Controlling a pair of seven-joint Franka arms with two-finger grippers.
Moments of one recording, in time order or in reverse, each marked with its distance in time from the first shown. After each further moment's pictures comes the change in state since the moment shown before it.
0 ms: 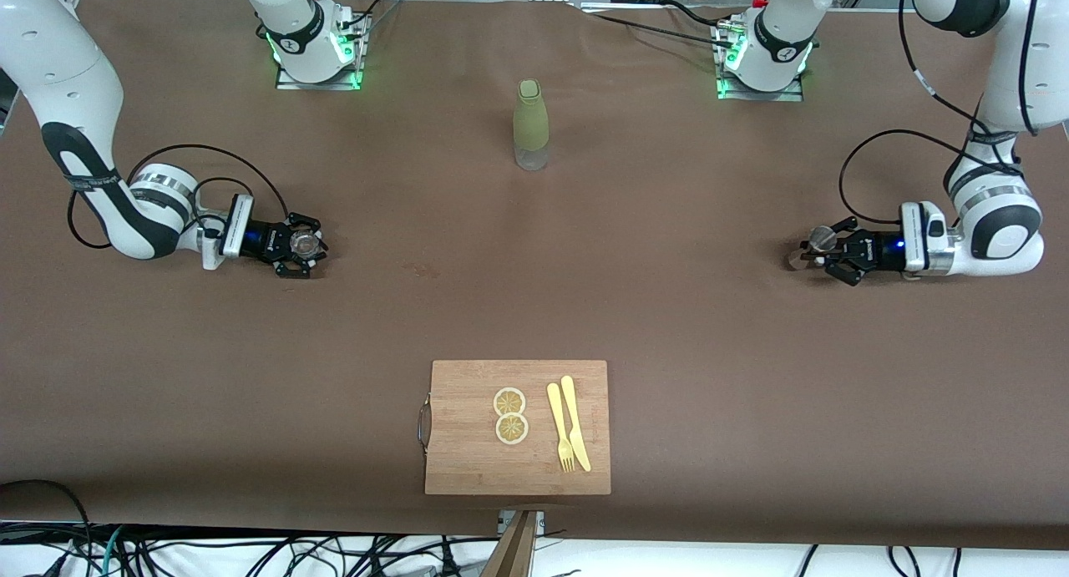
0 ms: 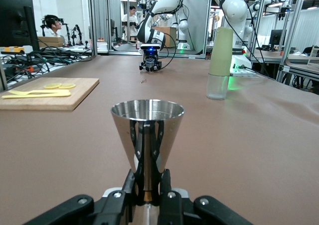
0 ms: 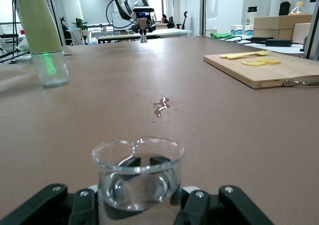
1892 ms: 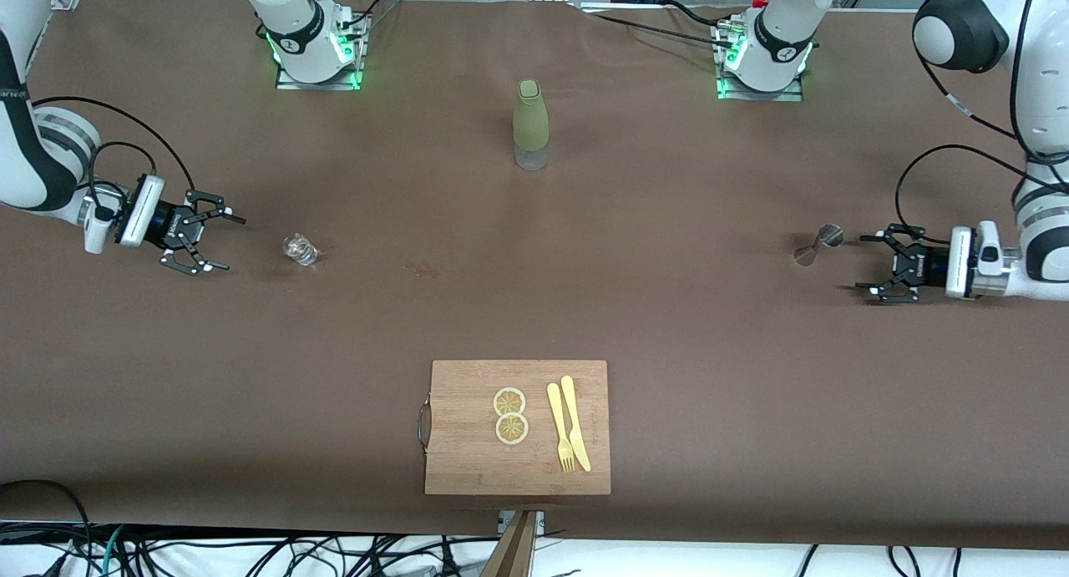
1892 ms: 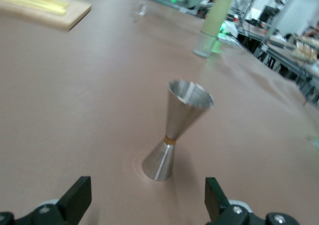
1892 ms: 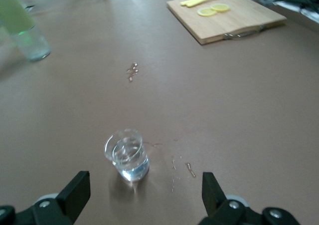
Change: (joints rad) left arm 0.032 0.130 0.060 0.374 0.239 -0.064 -0.423; right arm 0.054 -0.393 -0.154 -0.049 -0.253 0.106 0.513
